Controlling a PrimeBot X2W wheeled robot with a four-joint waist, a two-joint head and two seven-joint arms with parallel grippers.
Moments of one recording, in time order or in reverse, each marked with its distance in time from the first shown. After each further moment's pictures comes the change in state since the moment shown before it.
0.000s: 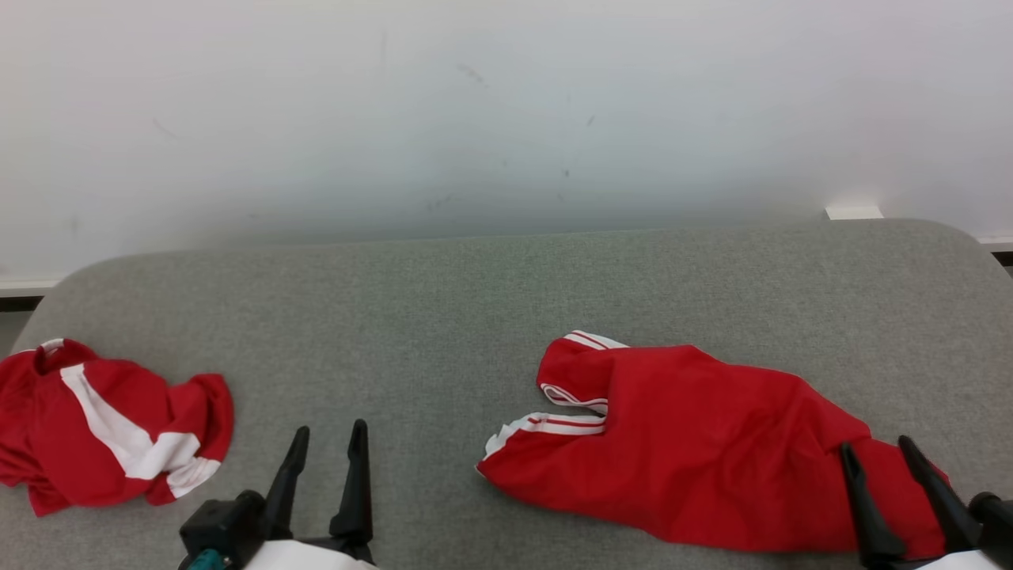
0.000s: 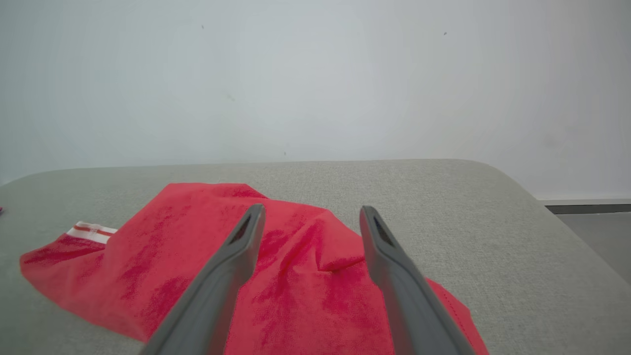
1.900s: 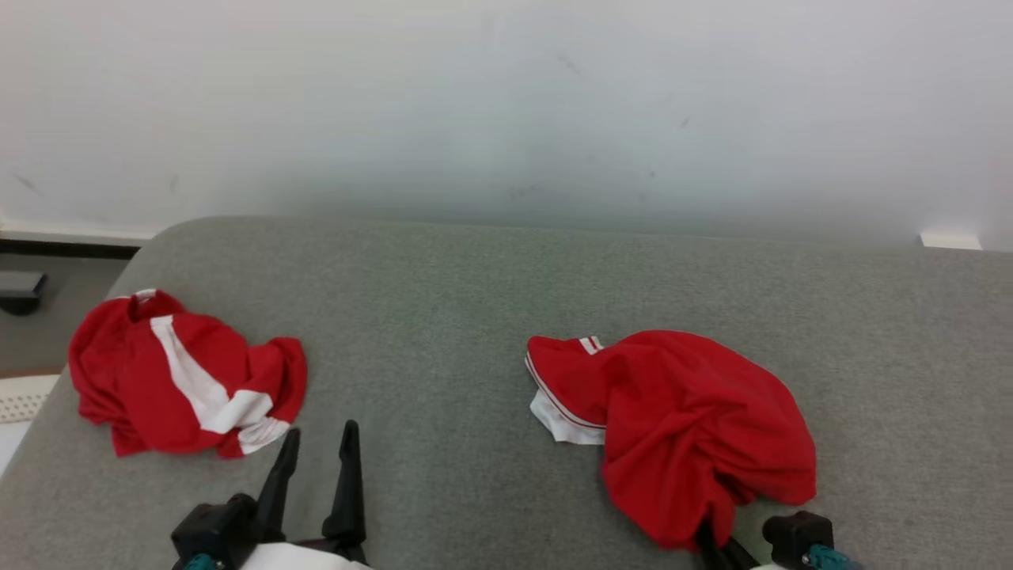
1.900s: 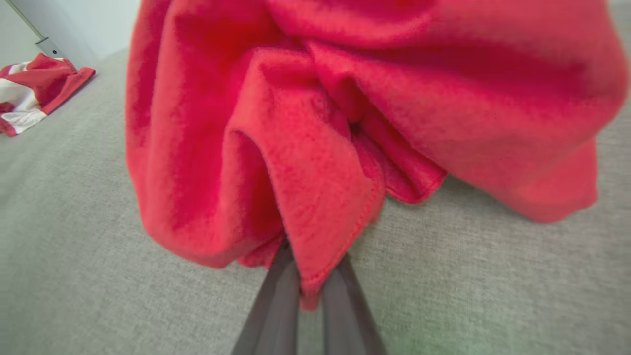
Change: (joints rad) left arm 0.010 0.001 0.010 -0.015 0.007 0.011 0.000; right arm -0.306 0.146 0.416 0.774 0.128 0.000 -0.211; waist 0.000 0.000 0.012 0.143
